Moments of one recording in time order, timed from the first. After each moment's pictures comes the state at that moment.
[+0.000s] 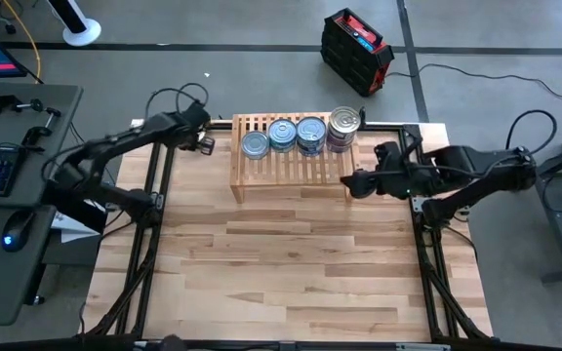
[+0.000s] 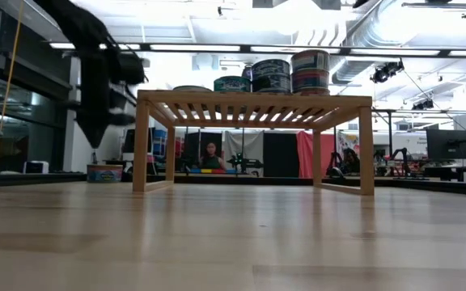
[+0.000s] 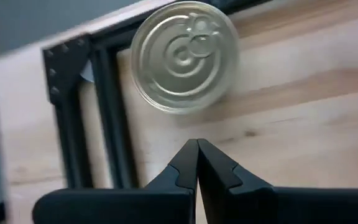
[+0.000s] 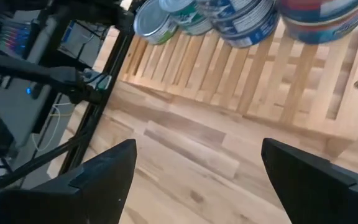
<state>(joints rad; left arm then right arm) 0.87 1.38 0.88 -0.80 -0.41 -0.37 0.24 1.20 1.49 -1.13 0.51 1.33</state>
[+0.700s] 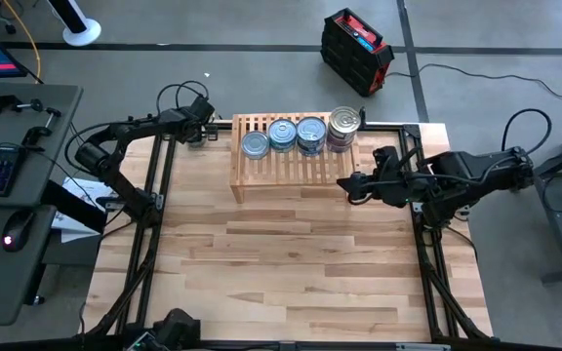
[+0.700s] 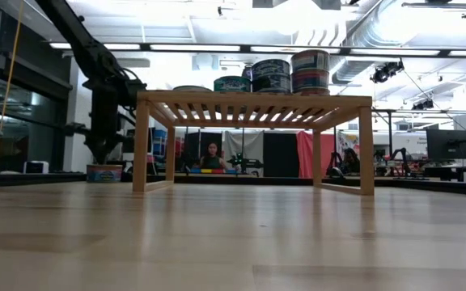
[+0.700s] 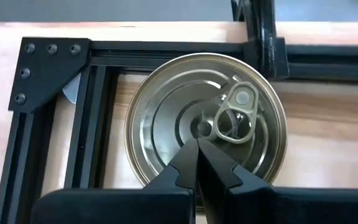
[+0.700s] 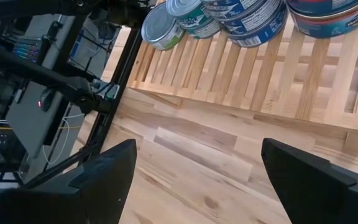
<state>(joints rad) 0.99 1.61 0.89 -0.54 -0.43 -0.57 0.30 1.23 1.49 -1.10 0.58 1.42</state>
